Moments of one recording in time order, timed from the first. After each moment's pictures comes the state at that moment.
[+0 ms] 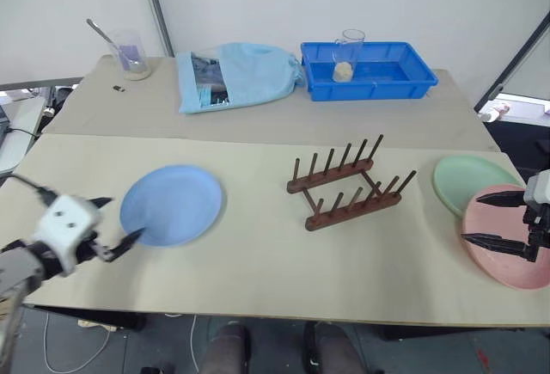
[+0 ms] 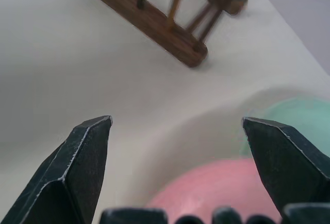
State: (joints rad) left arm 0.16 0.79 0.35 -0.45 -0.29 0.36 -0.77; right arm -0.04 -1.13 -0.39 0.16 0.34 0.09 1.32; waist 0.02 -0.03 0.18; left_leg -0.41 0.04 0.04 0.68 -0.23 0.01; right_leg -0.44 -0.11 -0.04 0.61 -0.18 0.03
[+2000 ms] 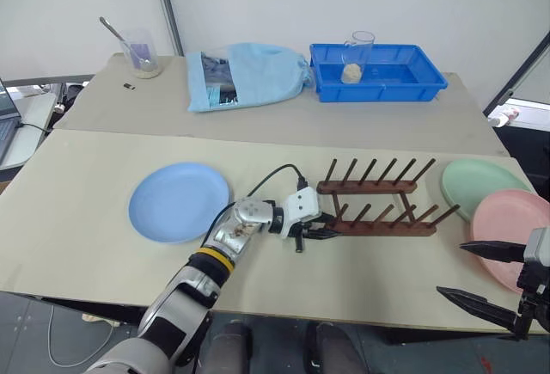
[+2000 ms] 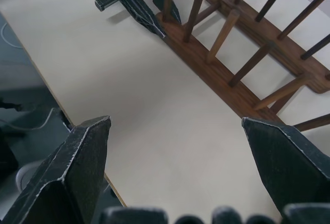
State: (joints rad) left arm -0.73 0.09 -0.41 0.67 -0.06 -0.13 -1.05; right arm 0.58 -0.89 -0.91 -0.78 0.60 0.69 1.11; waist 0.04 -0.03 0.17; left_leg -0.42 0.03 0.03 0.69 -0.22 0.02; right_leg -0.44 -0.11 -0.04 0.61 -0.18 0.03
